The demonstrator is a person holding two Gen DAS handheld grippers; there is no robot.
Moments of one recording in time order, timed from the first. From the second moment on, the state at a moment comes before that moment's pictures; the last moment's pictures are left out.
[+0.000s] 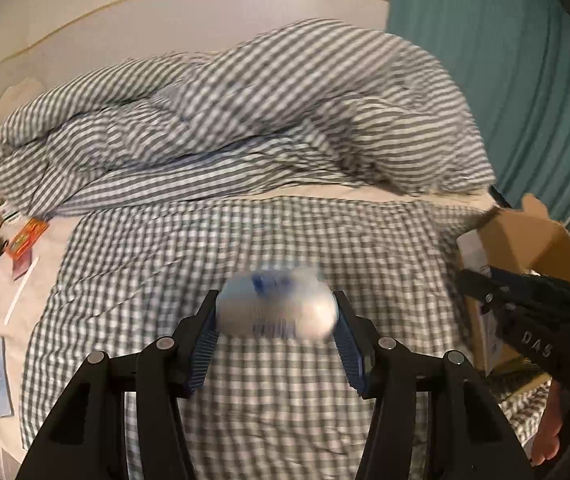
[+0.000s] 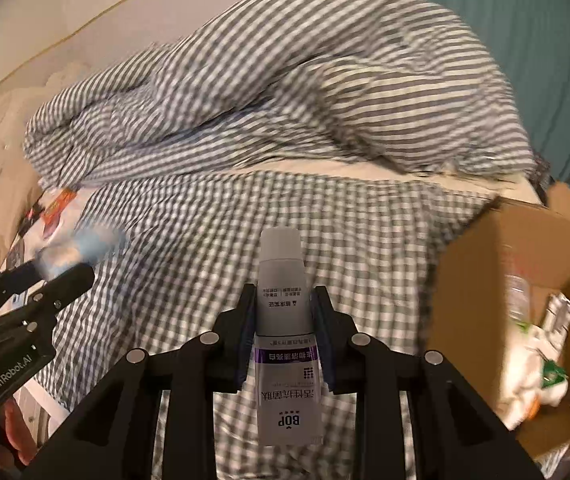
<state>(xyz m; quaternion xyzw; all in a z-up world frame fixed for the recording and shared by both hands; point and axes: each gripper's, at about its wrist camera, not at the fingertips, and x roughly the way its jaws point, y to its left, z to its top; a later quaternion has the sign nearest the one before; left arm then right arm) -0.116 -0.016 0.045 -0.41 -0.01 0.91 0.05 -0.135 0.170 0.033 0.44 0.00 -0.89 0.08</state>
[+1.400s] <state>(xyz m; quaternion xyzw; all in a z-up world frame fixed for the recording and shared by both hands) -0.129 0.021 -0.149 -0.57 -0.01 0.82 0.02 -0.088 0.315 0.001 0.43 -0.08 -0.89 -0.08</state>
